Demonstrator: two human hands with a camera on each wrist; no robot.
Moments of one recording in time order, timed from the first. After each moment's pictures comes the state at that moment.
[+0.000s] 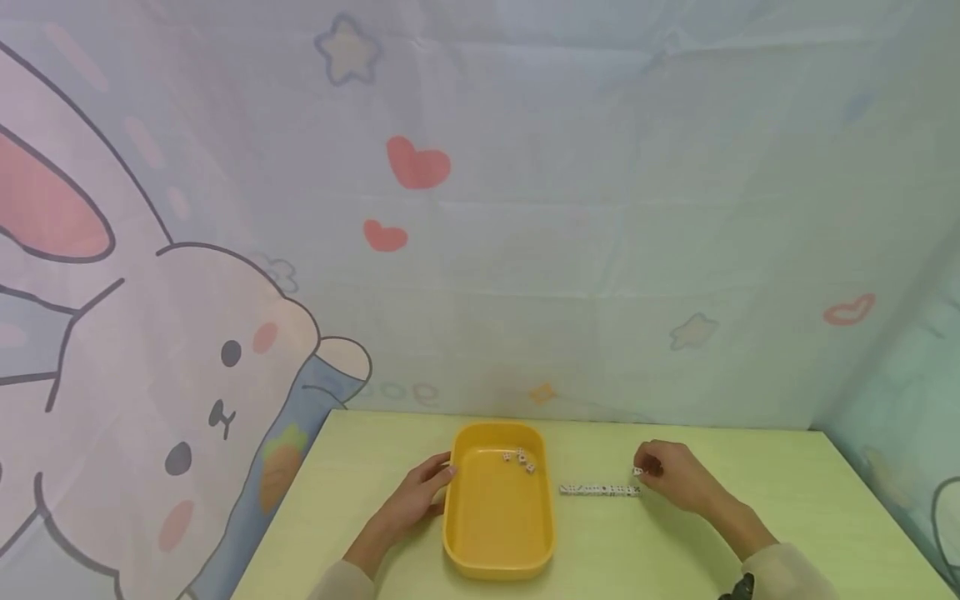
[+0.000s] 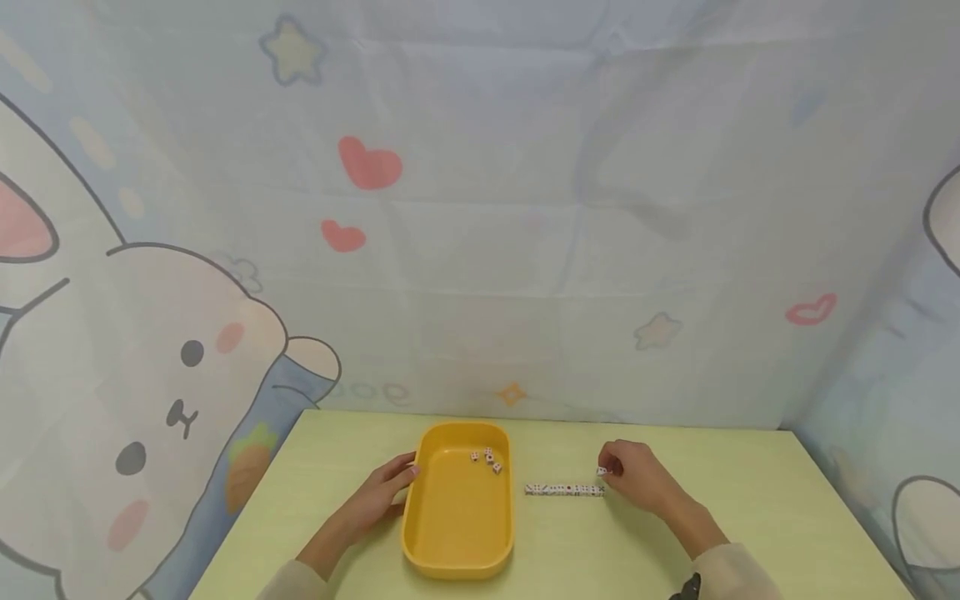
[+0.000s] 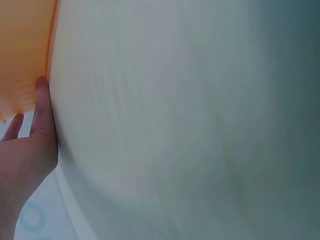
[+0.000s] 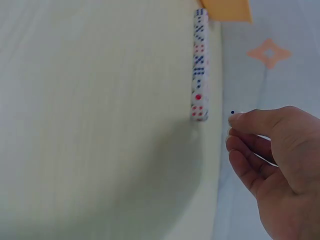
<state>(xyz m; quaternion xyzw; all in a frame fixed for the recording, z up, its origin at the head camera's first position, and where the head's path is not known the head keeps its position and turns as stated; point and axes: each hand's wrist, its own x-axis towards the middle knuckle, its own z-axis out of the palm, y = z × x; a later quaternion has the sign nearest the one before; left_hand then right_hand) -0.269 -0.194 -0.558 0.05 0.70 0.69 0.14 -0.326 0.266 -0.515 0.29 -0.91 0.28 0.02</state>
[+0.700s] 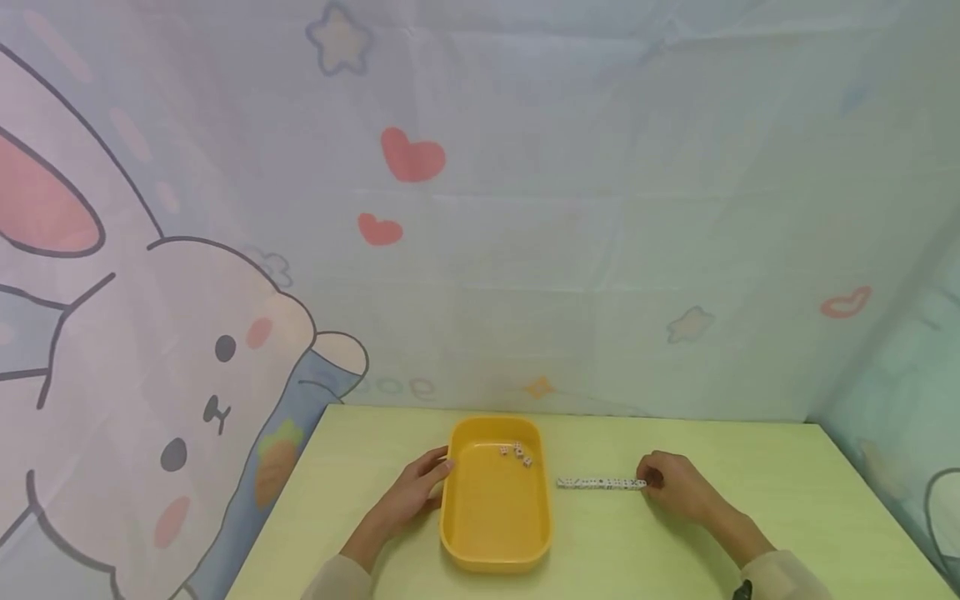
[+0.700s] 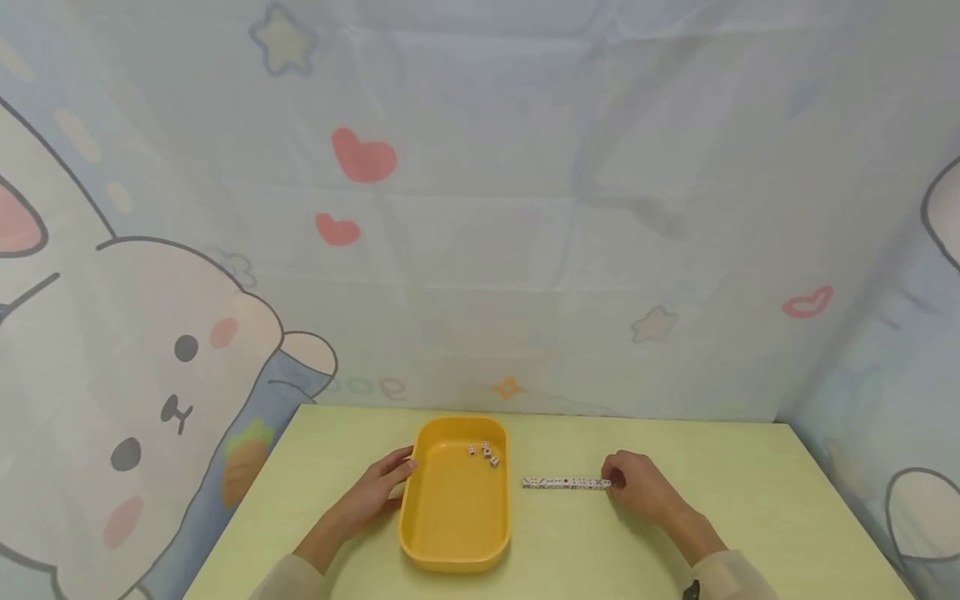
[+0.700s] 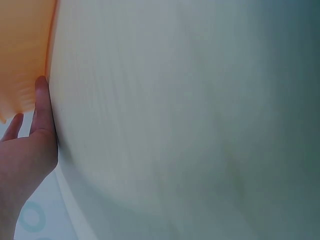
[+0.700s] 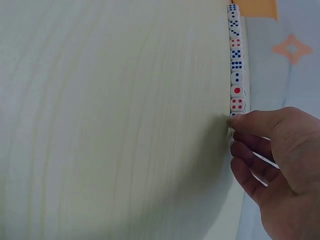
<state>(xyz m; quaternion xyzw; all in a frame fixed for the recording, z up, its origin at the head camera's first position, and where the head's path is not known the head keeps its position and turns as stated) -0.268 -0.195 -0.560 0.06 0.69 0.70 0.15 -0.318 0.280 -0.541 0.31 -0.91 0.28 0.03</state>
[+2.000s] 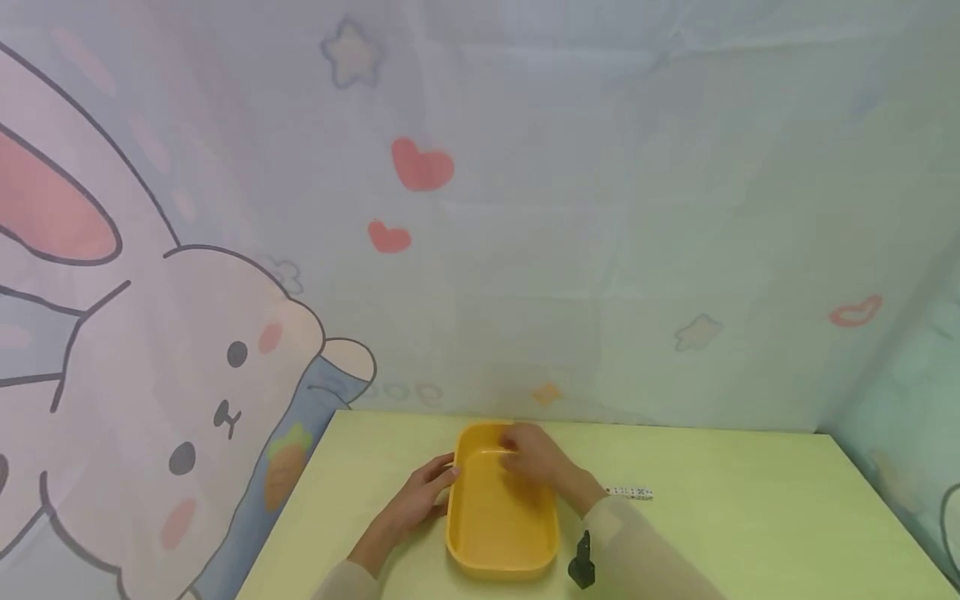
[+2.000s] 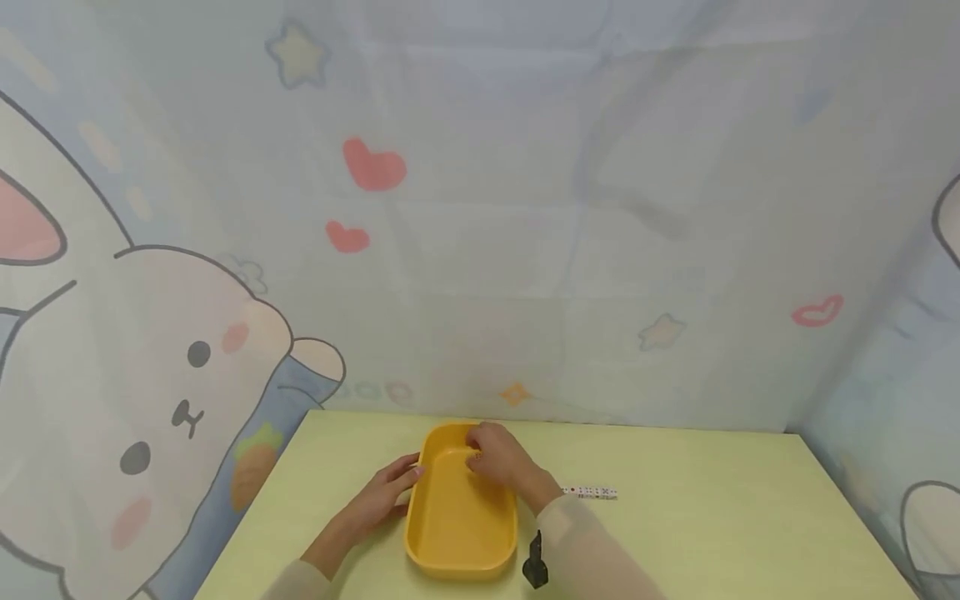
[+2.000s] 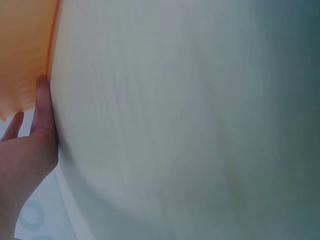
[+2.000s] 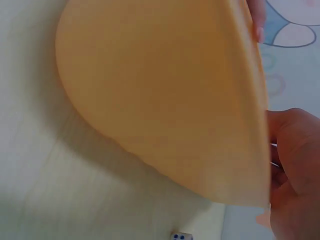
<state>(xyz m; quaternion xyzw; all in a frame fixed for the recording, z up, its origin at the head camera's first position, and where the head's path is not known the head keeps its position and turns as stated) -0.270 -0.196 -0.559 0.05 0.70 0.70 0.14 -0.357 0.050 -0.522 0.40 -0.88 0.24 0.08</state>
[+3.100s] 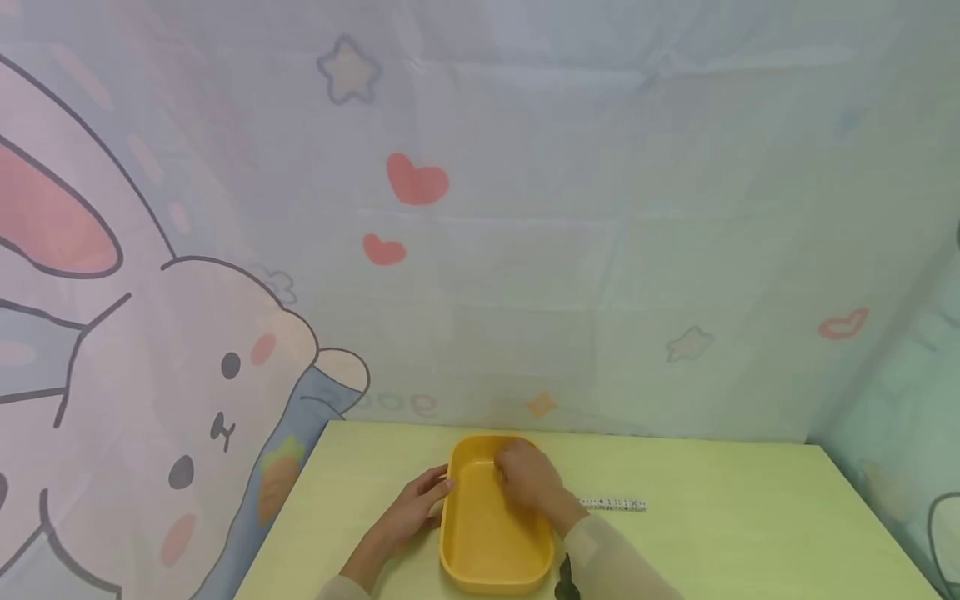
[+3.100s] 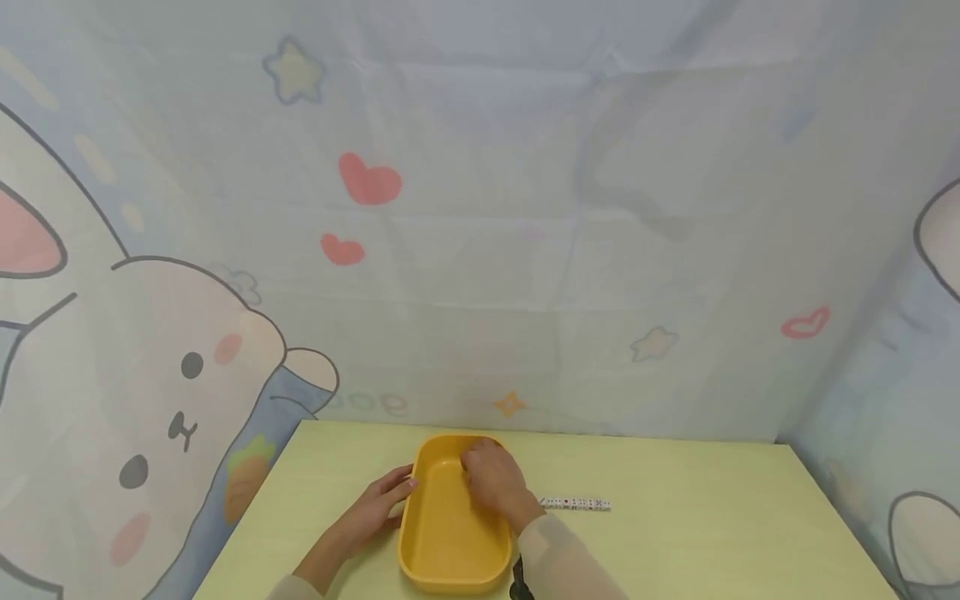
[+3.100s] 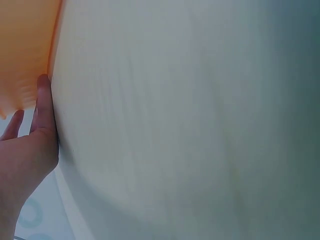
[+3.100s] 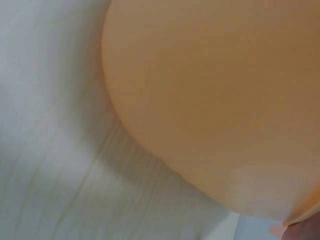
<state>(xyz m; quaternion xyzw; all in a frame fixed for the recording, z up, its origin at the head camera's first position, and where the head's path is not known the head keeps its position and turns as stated) -0.263 -0.197 -0.558 0.06 0.70 0.70 0.15 -0.332 0.041 -0.534 0.33 -0.93 0.09 0.14</state>
